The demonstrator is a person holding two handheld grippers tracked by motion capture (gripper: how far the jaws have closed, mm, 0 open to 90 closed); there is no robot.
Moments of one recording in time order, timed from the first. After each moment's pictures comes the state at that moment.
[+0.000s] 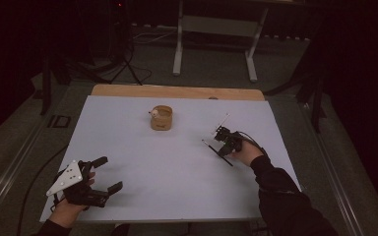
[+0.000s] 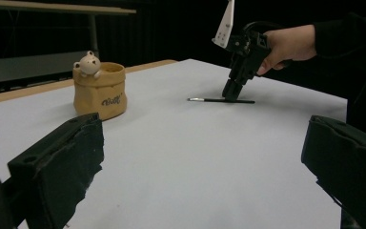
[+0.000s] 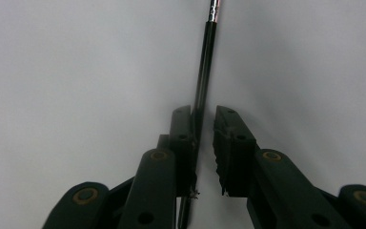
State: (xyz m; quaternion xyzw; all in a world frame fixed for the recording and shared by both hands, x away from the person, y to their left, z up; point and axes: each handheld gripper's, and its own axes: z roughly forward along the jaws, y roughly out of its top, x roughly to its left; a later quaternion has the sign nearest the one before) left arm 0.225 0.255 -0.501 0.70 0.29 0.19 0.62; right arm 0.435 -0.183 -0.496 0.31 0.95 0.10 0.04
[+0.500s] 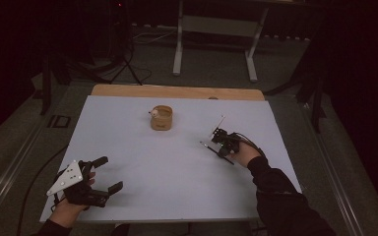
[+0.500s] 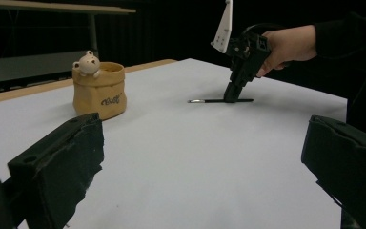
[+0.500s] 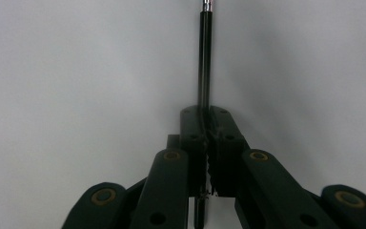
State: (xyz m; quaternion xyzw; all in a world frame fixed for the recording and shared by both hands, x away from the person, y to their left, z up) left arm 0.225 0.255 -0.501 0.70 0.29 0.20 0.62; right arm 0.431 -0.174 -0.498 0.30 0.95 0.07 0.06
